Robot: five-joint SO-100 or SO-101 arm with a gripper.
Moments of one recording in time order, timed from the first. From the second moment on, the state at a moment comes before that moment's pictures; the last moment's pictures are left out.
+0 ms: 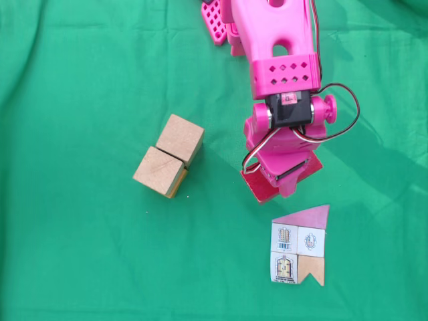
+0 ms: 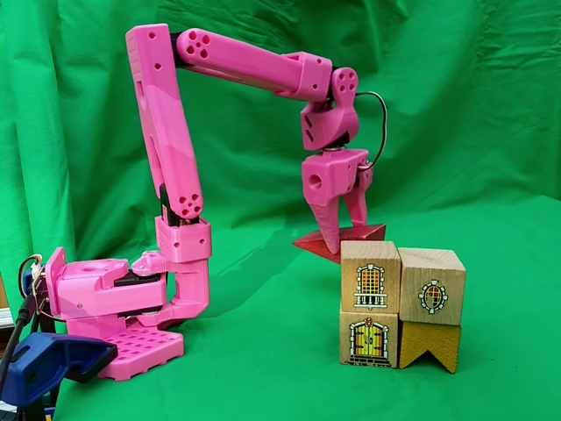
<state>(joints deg) -9.1 97.6 108.4 67.5 -21.2</state>
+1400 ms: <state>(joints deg) -1.8 109.2 108.4 67.8 -64.8</state>
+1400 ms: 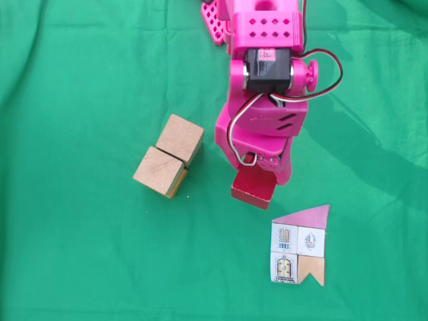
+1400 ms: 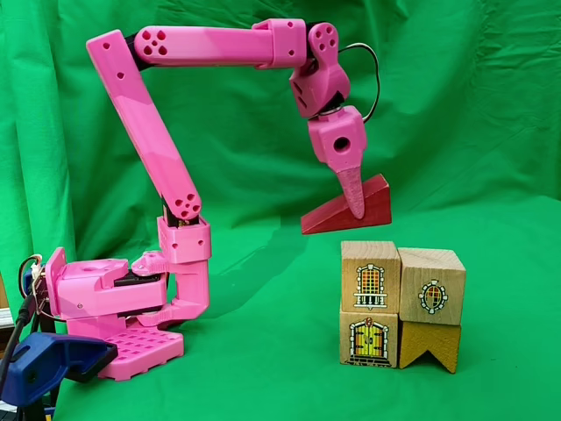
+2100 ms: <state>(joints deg) 5.9 109.3 100.0 67.8 -65.4</state>
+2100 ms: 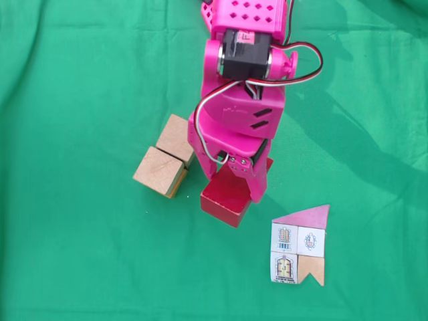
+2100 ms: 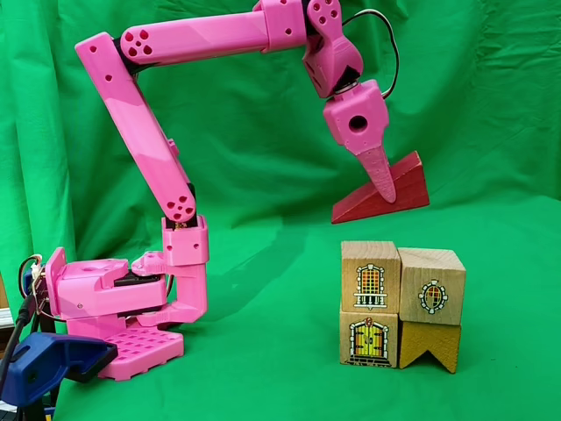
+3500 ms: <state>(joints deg) 21.7 114.7 99.6 78.2 -76.2</state>
